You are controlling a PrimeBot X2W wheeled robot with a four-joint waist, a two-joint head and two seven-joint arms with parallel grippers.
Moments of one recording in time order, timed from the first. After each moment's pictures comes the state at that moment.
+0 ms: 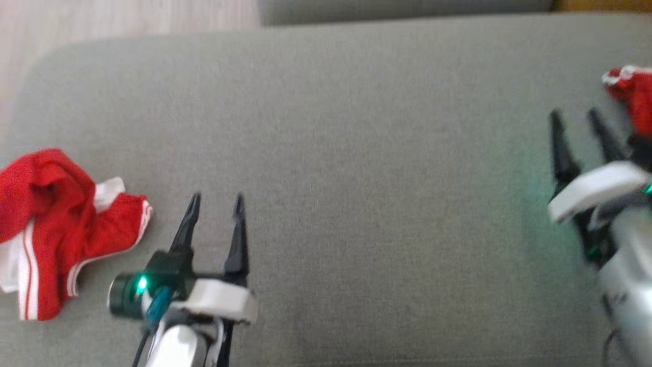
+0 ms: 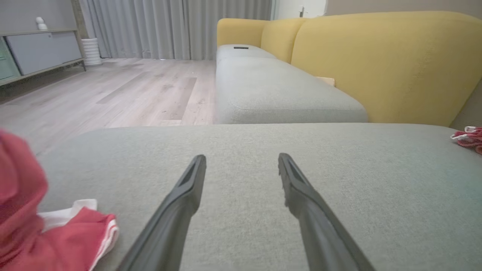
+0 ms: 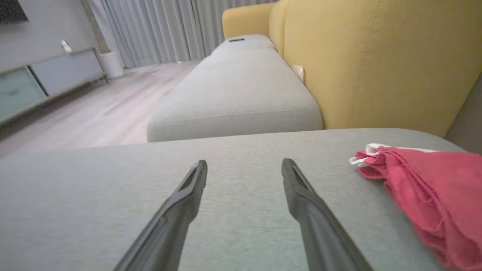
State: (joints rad) left arm -0.07 0.06 -0.32 0.12 -0.14 0.18 -0.26; right arm -0.58 -0.37 0.31 0.82 0.53 0.12 -0.25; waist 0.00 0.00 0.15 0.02
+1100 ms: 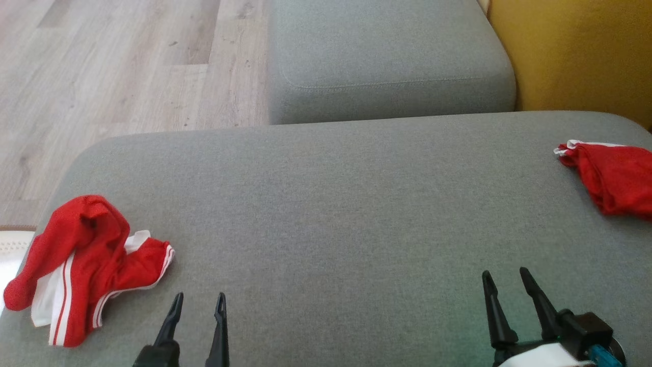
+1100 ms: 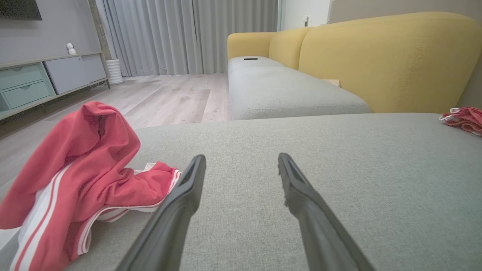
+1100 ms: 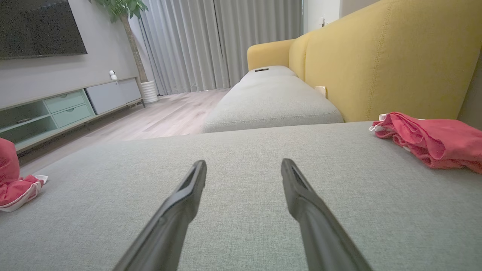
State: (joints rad) left arm 0.28 0.06 -0.21 0.04 -0.04 0.12 -0.26; right arm 0.15 -0.08 0.10 0.25 0.18 0.12 -0.25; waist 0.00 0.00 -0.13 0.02
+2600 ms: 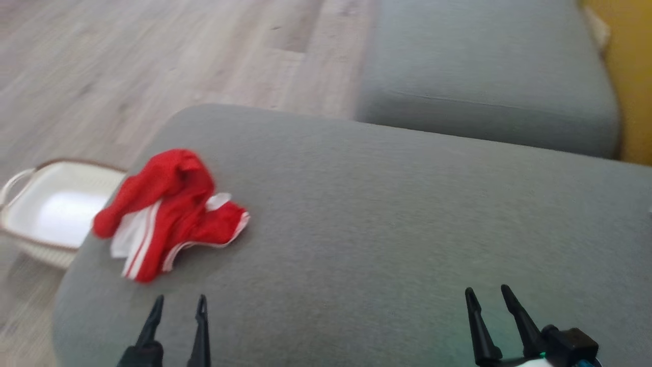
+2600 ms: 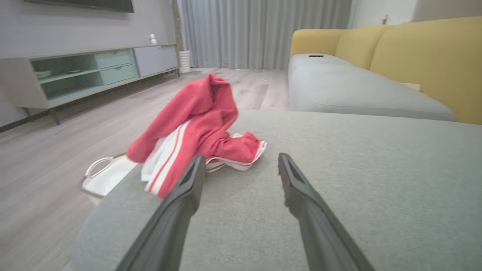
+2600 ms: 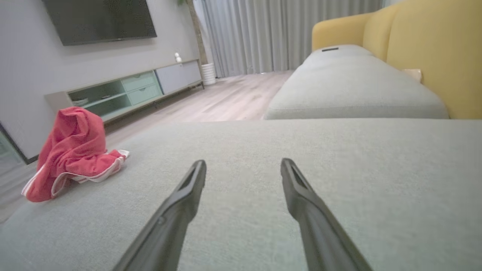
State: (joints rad) left arm 0.28 0.07 -0.15 0.06 -0.02 0.10 -0.26; right arm 0.20 -0.05 0.15 0.24 0.24 0.12 -0.25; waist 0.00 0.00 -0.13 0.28
